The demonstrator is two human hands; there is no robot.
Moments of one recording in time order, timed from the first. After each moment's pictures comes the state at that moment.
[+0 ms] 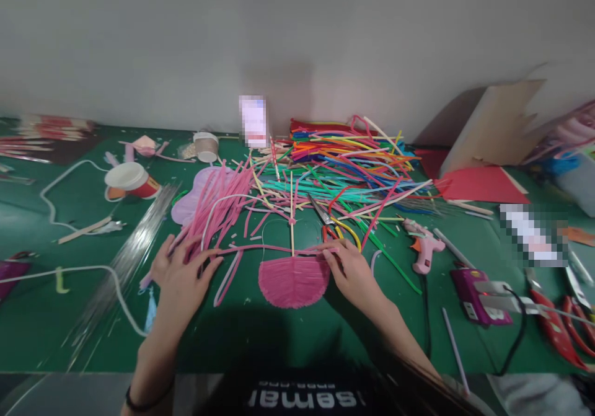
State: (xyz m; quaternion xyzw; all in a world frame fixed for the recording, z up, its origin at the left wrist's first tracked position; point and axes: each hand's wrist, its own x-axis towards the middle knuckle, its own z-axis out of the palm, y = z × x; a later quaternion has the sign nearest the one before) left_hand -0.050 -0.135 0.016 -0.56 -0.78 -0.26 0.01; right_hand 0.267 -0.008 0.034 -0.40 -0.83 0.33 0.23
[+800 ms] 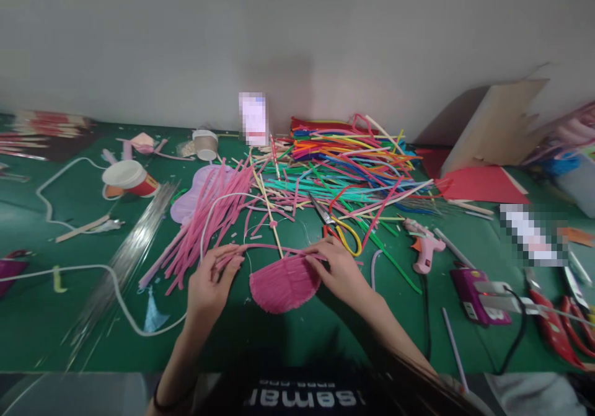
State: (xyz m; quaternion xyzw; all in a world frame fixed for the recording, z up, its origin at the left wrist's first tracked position) left_hand 0.012 -0.127 0.029 -0.42 -0.72 -0.51 -0.23; right_hand 0.246 -0.006 0.032 -0.34 -0.84 0.35 0.23
